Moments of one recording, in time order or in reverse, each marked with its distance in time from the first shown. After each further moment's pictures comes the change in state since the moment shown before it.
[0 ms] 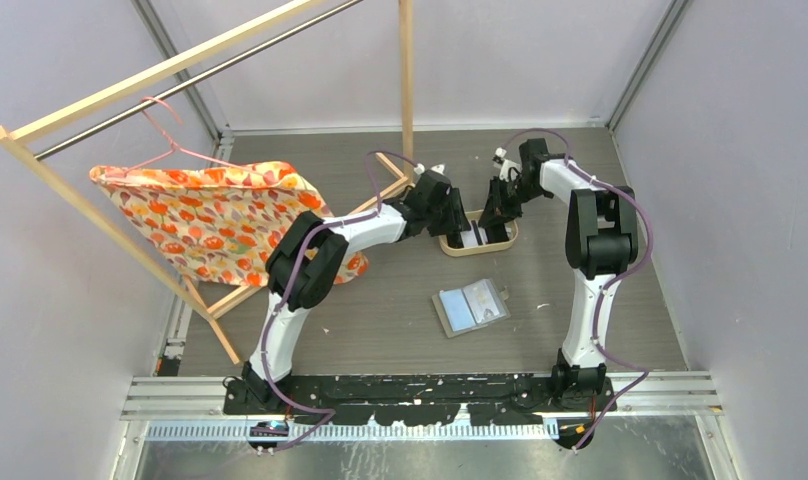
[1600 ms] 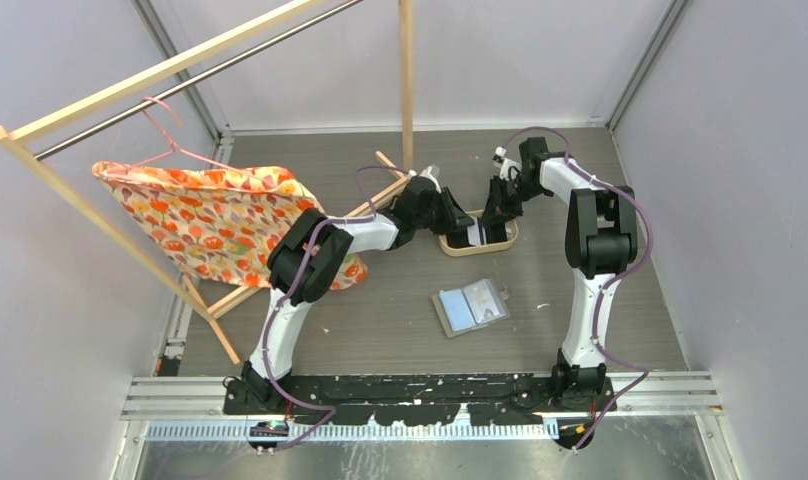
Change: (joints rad) left arm 0.044 0.042 -0.127 0.386 0.160 -0.206; right arm 0.002 0.007 0.024 -0.027 0.013 -0.013
